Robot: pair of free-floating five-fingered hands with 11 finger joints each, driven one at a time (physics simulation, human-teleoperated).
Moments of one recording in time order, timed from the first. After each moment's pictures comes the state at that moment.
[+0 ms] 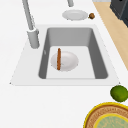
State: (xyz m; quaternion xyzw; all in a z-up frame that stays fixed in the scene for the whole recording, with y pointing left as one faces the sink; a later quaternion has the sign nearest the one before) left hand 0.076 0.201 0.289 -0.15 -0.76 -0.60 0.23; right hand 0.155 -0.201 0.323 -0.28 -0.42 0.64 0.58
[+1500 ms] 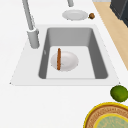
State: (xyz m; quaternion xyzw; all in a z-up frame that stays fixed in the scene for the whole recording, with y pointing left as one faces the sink) left hand 0.076 0.201 0.289 -0.15 -0.76 -0.60 0.23; right hand 0.085 -0.377 0.295 -0.25 -0.35 0.67 0.61
